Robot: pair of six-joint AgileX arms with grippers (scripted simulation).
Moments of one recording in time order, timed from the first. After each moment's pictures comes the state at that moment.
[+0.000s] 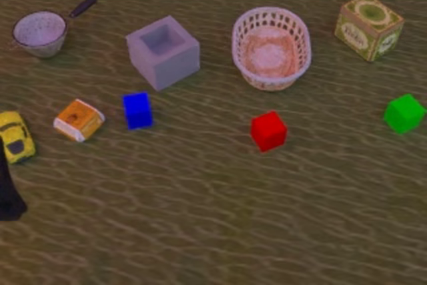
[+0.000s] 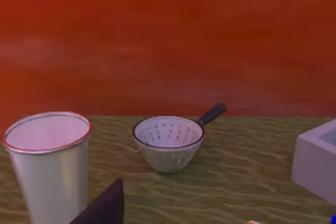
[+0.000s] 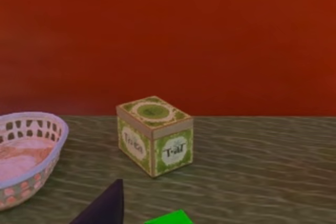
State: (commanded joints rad) left arm 0.00 0.00 0.00 0.00 0.00 0.00; right arm 0.00 0.00 0.00 0.00 0.00 0.00
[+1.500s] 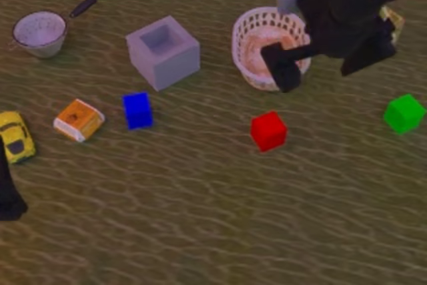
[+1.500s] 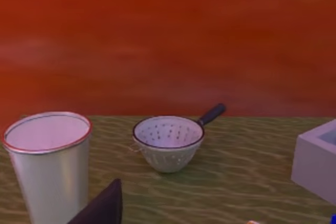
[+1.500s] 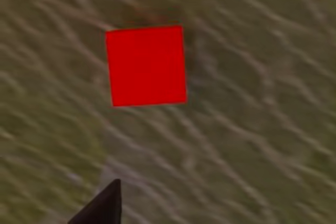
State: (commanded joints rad) left arm 0.00 0.00 0.00 0.00 0.00 0.00; right arm 0.44 2.07 1.83 -1.13 0.00 0.09
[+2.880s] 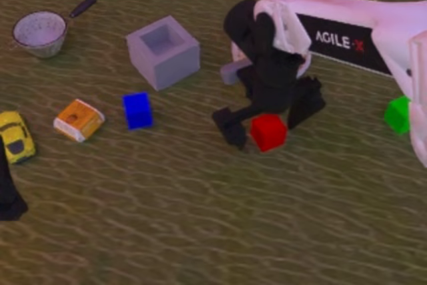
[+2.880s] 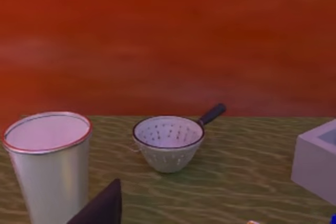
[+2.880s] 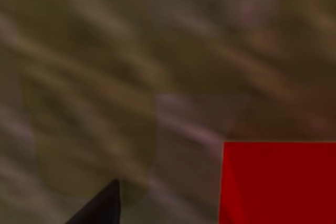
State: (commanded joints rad) left arm 0.00 0.00 0.00 0.00 0.00 0.00; right arm 0.54 2.52 2.00 -1.05 0.01 0.10
